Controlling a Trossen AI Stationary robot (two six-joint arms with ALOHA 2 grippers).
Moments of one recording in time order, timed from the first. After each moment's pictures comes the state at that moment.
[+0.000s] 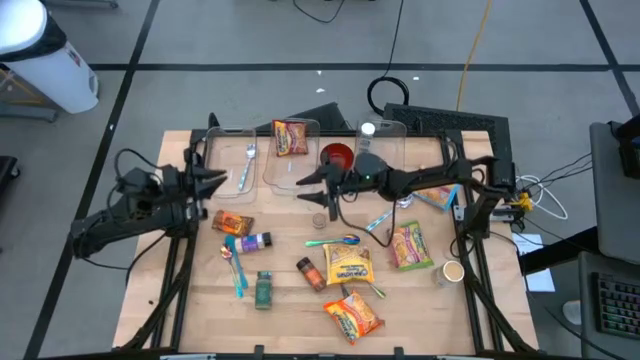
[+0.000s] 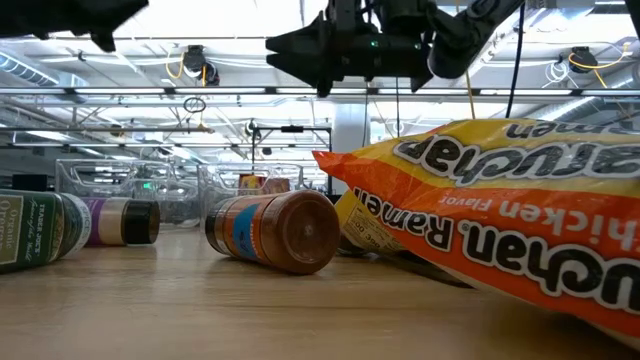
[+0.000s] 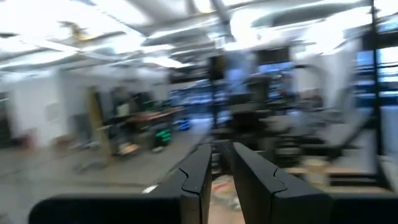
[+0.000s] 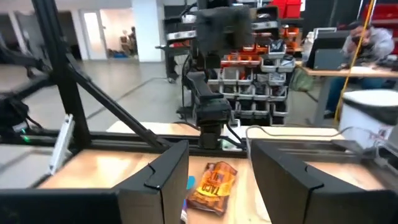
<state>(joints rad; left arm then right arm) 0.32 0.06 0.31 0.05 0.10 0.08 -0.18 1.76 1.03 0.78 -0.32 0.02</state>
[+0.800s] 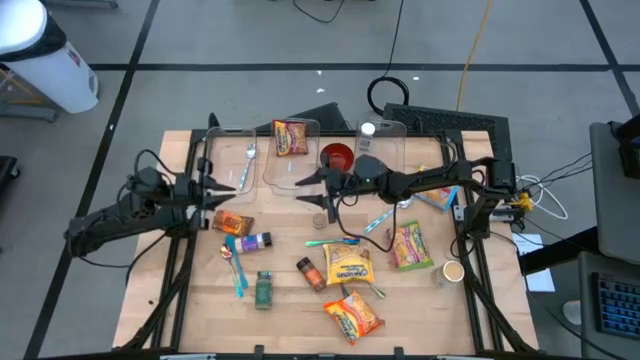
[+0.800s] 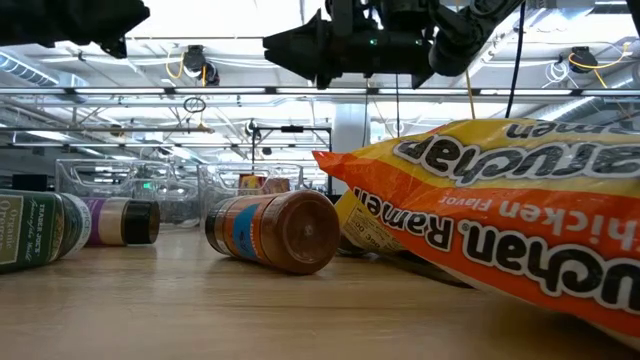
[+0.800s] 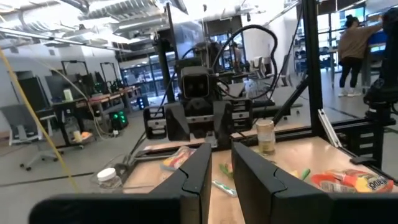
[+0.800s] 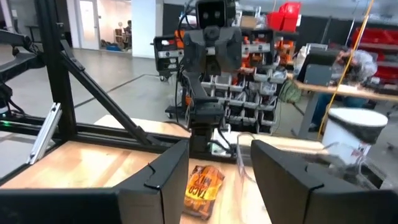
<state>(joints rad) 0.32 0.12 0.31 -0.04 0.33 0.14 -0.16 1.76 1.03 0.79 -0.29 -0.09</state>
